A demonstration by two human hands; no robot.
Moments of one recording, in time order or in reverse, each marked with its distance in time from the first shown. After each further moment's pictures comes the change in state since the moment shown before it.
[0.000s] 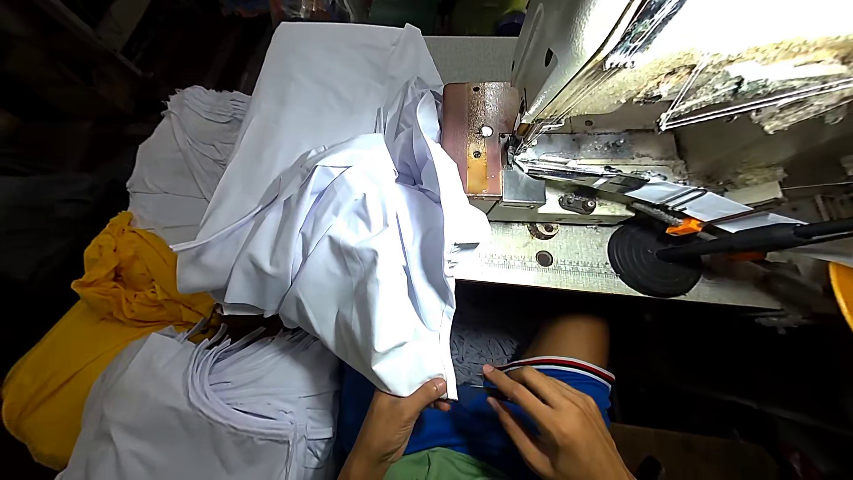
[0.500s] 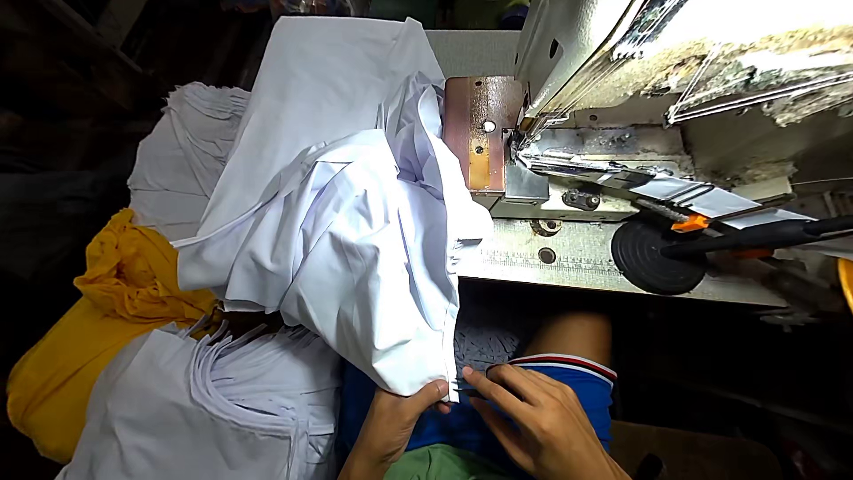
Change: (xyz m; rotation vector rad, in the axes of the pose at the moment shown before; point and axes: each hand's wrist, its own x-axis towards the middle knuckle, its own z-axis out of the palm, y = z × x) left_hand -0.002 -0.003 -0.004 0.041 -0.029 0.010; right_hand 0.014 -0.008 0.011 0.040 -0.005 -0.115
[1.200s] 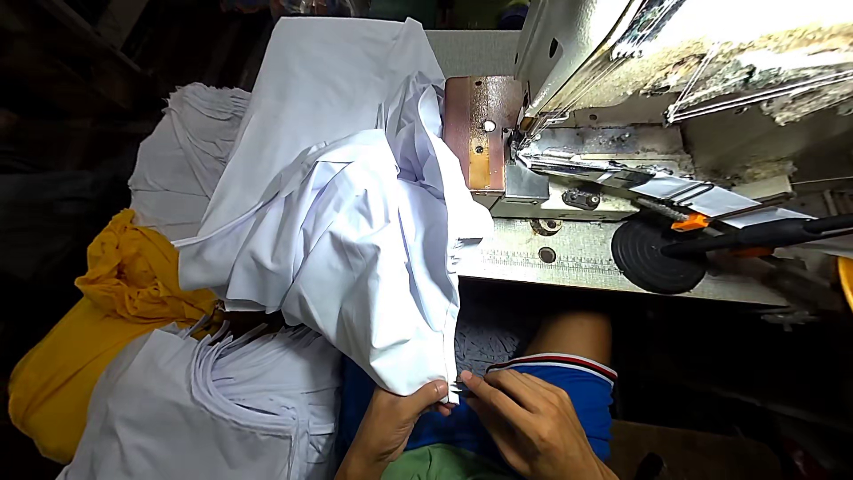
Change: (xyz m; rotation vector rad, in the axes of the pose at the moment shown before) left_hand -0.002 0.008 0.002 -0.042 -0.019 -0.044; right_hand -0.003 -0.004 0.011 0.041 0.093 -0.013
